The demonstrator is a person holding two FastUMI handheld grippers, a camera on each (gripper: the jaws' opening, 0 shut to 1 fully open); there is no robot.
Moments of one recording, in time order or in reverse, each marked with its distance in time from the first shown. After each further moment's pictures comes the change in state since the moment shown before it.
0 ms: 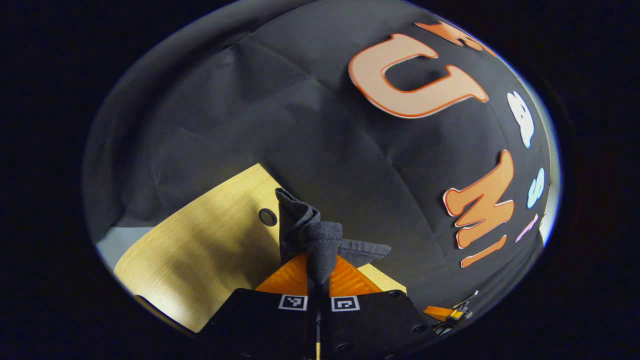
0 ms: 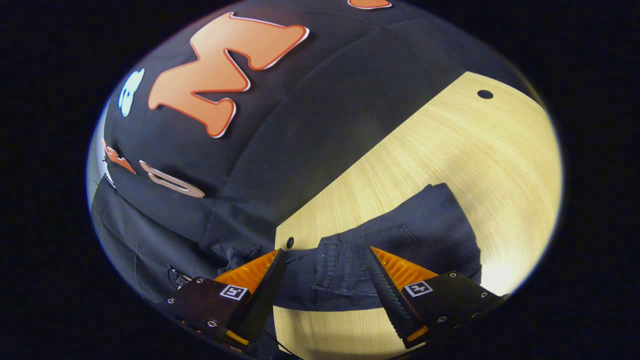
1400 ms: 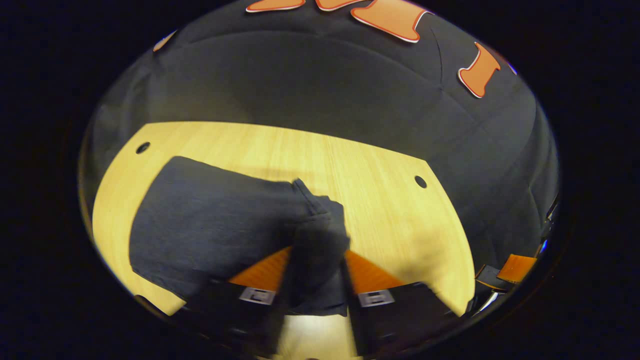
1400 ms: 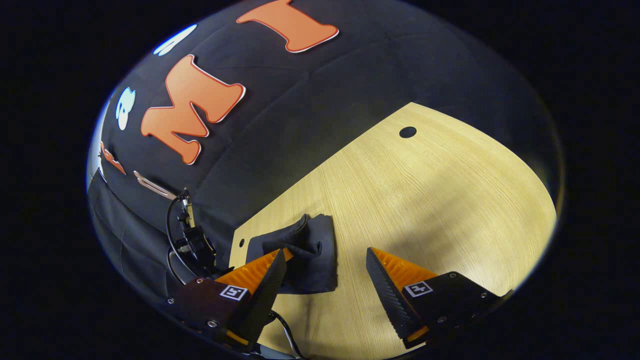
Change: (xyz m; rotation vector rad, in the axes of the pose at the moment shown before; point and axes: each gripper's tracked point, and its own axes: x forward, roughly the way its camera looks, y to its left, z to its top) left arm 0.099 -0.241 -0.410 0.525 0.500 0.079; right arm -0.149 -0.171 0.067 -0.063 -0.036 -0.171
